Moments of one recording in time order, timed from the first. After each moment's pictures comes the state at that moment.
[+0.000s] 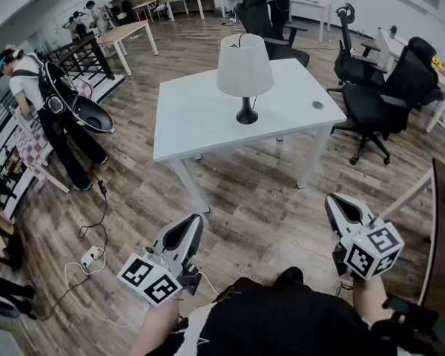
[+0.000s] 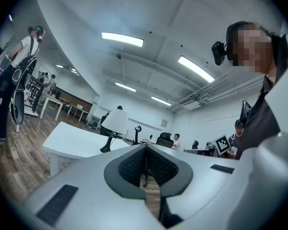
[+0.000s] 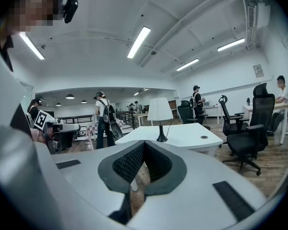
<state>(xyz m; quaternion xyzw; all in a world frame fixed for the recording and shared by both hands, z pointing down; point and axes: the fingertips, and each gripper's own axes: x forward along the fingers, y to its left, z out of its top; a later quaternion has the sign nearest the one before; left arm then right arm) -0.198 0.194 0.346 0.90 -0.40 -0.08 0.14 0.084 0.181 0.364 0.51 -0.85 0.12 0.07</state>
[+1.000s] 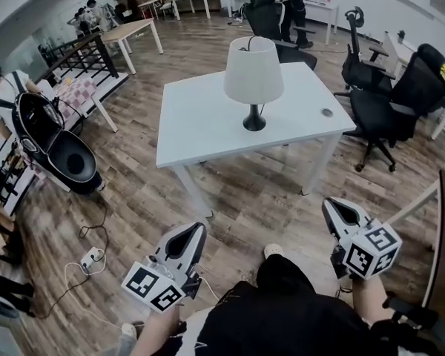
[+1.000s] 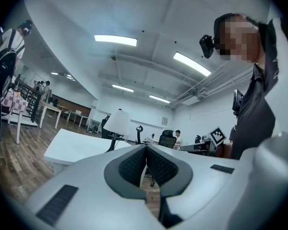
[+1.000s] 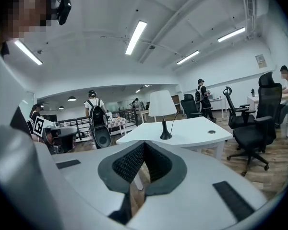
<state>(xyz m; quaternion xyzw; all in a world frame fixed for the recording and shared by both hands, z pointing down) -0.204 0.168 0.358 0.91 -0.41 -0.06 0.10 0.069 0.134 0.382 0.48 -0.86 0.15 0.08</state>
